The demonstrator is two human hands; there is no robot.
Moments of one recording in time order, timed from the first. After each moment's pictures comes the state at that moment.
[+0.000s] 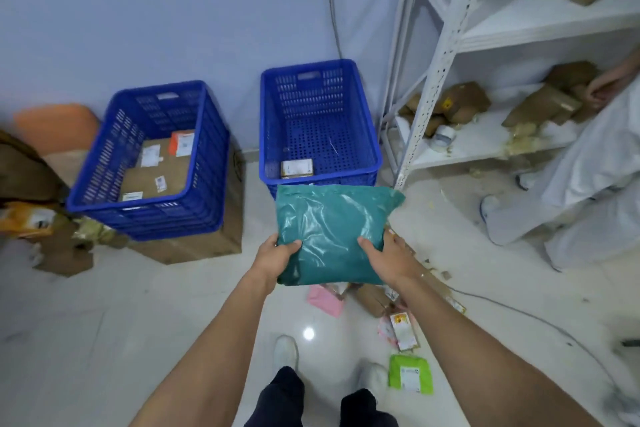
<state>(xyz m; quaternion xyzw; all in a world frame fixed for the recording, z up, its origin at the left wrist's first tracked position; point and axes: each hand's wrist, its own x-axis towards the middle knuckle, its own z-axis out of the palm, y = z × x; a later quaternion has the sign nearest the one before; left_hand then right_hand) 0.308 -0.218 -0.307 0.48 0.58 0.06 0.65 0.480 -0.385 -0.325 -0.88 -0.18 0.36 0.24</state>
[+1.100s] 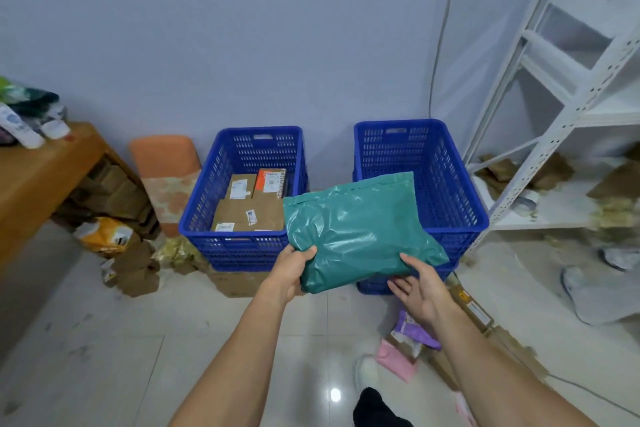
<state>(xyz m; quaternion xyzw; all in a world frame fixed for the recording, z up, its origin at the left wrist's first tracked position) 0.129 -0.005 -0.255 0.39 0.51 0.15 0.75 0.319 -0.177 -0.283 -0.53 0.14 0.51 0.67</state>
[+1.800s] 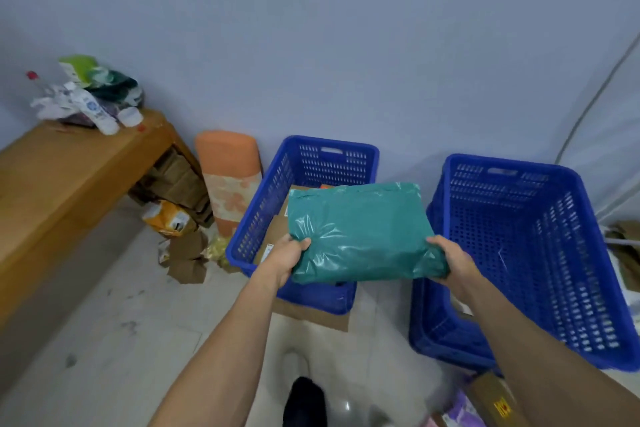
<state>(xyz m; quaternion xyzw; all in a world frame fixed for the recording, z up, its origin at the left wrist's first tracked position) 0.126 0.275 -0.279 0.41 0.59 0.22 0.66 0.420 0.127 -0.277 -0.69 -0.04 0.52 0.51</state>
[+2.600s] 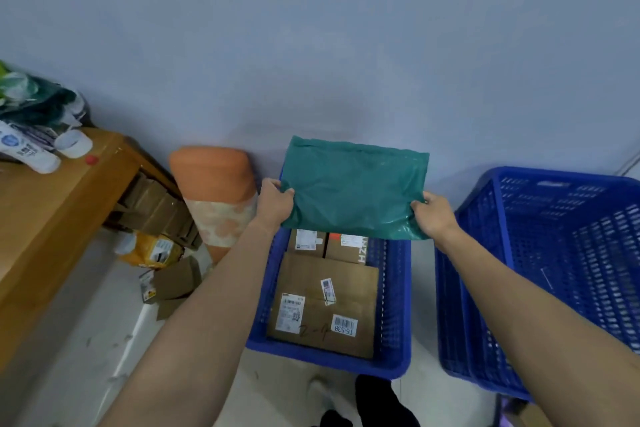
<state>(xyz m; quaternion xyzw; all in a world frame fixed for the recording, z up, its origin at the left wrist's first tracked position) 0.140 0.622 -0.285 0.57 0.64 0.22 0.47 0.394 0.451 -0.285 -0.81 -0.23 0.38 0.38</state>
